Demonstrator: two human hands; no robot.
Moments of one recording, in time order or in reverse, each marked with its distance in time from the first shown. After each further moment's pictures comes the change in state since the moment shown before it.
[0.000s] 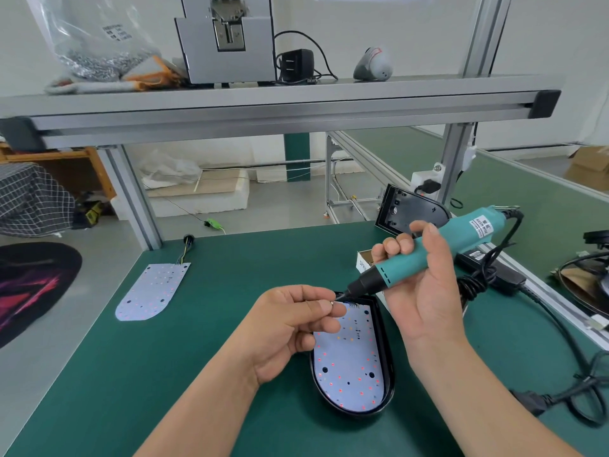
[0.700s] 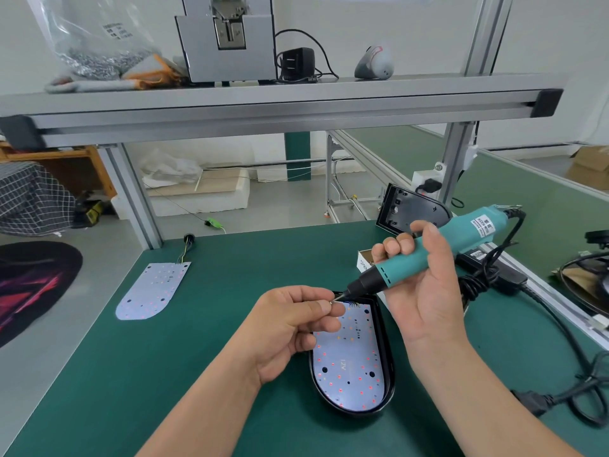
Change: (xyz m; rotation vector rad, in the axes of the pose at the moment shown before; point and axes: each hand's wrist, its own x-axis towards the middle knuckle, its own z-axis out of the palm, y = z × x) left_hand -0.001 0.000 0.003 0.012 0.048 -0.013; right_hand -0.002 0.000 0.002 -0.020 -0.001 -0.006
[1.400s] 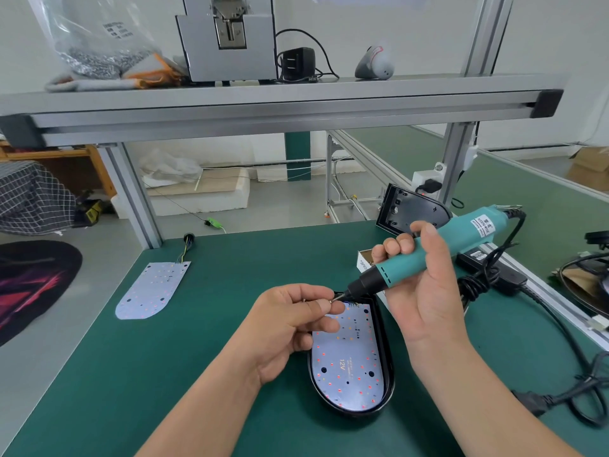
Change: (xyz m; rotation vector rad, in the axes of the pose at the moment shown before) left_hand 0.001 -0.002 0.000 0.056 0.030 0.034; right_hand 0.003 0.001 -0.005 -0.036 -0.006 -0.006
